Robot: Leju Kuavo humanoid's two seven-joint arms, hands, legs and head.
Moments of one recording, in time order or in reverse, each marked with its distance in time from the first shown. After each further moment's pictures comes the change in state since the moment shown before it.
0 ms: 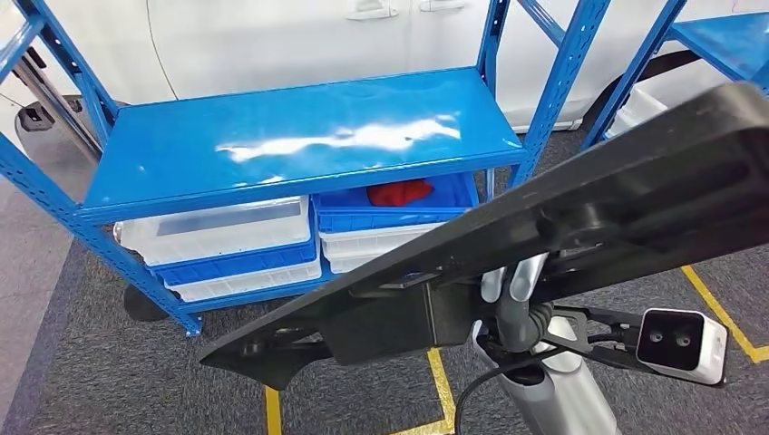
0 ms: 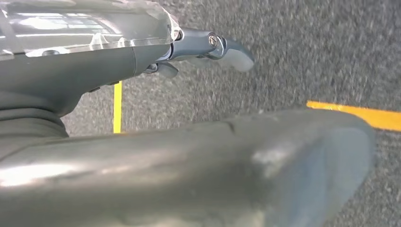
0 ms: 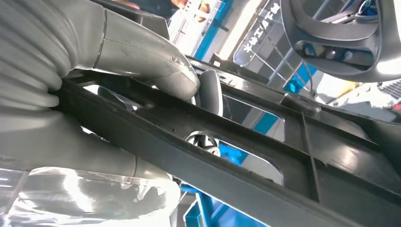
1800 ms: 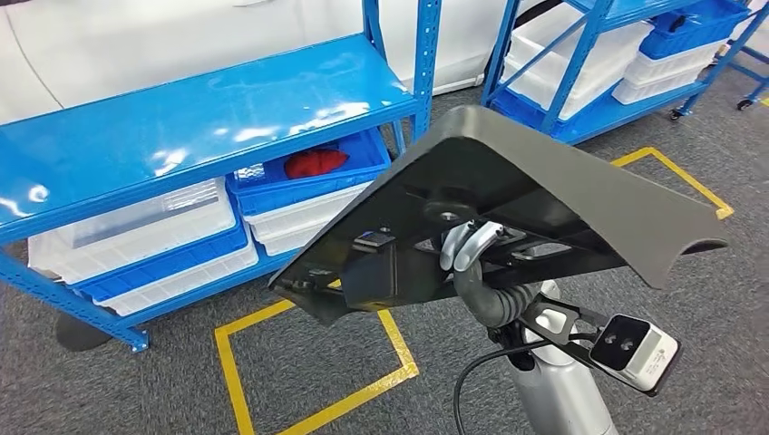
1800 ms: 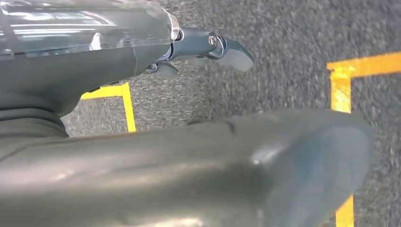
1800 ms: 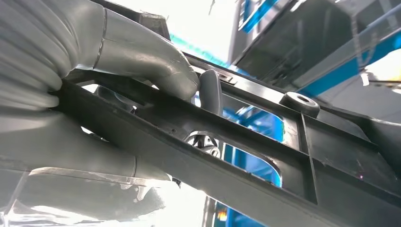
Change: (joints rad) left arm -0.003 -0.018 0.001 0.003 0.000 -0.014 -0.033; right arm 0.019 0.062 -0.125 0.070 0.333 -0.058 0.000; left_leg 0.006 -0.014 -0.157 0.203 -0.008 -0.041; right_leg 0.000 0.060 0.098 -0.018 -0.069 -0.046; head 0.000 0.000
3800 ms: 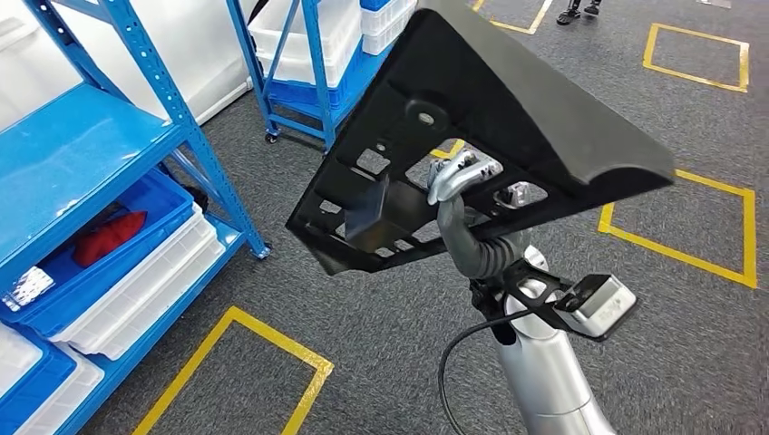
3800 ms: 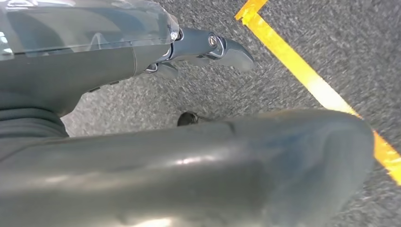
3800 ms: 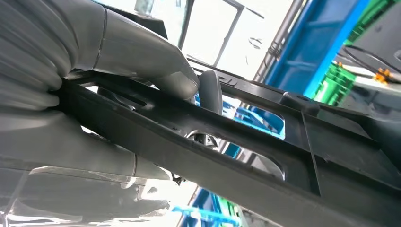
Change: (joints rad) left arm 0.004 -0.021 0.002 -0.001 0.000 -0.016 -0.033; right arm -0.071 0.049 -0.007 0.085 0.055 -0.153 0.042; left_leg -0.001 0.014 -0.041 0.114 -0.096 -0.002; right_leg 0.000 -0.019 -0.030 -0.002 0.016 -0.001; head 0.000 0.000
